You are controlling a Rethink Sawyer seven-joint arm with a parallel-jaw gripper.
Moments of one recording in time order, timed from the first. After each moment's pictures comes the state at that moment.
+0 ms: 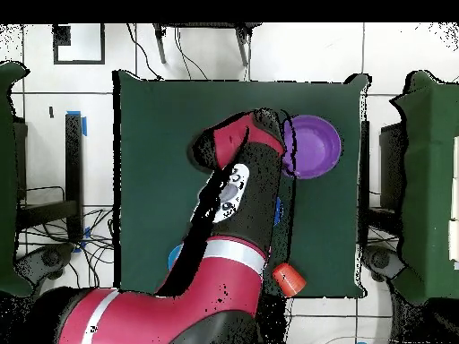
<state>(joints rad) 0.03 -0.32 -0.32 1.07 -0.54 1.00 1.58</state>
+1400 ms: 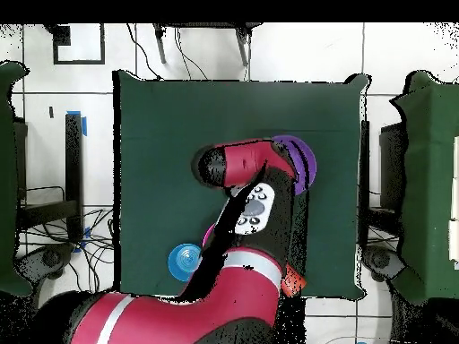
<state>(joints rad) -0.02 -0.38 -0.29 1.37 -0.28 0.71 1.58</state>
